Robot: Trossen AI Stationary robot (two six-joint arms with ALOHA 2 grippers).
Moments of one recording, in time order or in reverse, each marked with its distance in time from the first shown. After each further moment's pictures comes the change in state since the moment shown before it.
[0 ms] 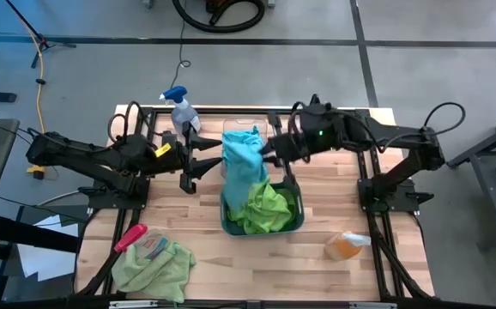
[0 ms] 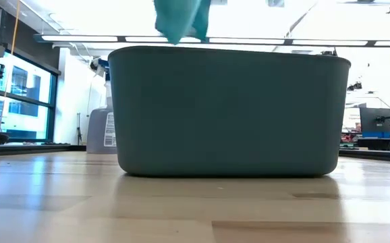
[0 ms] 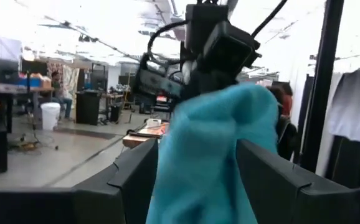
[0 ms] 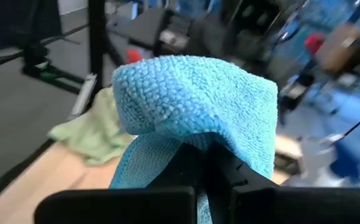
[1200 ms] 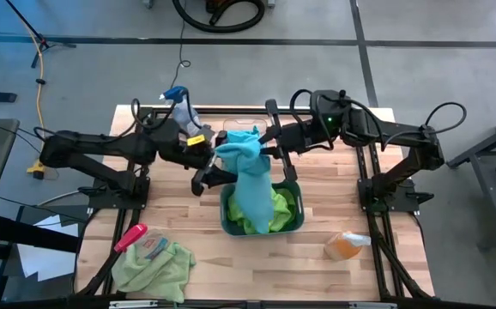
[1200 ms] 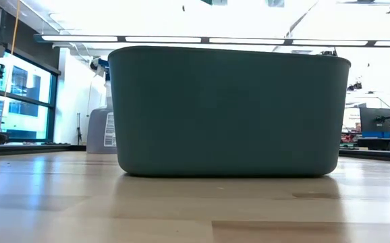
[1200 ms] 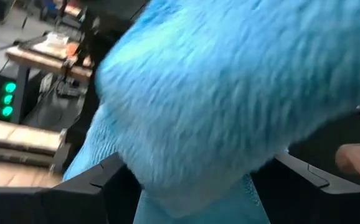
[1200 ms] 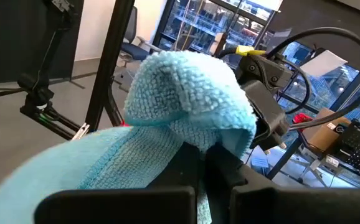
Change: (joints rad) left arm 0.107 0.239 0.363 -0.367 0.490 -0.369; right arm -0.055 0.000 0.000 0.249 -0.177 -0.113
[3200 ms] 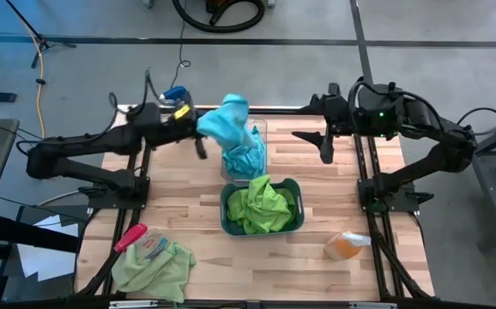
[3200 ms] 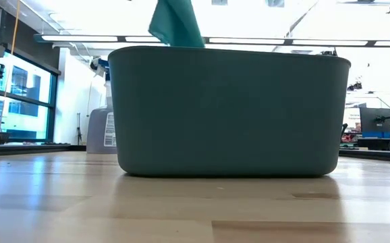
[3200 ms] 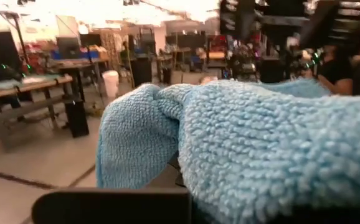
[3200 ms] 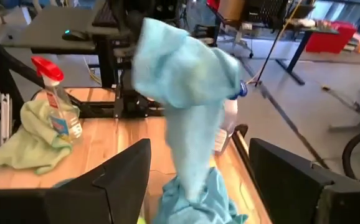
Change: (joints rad) left arm 0.231 -0.197 -0.188 0.008 -0.366 0.444; right arm 0.007 -0.259 0.000 -0.526 0.500 0.372
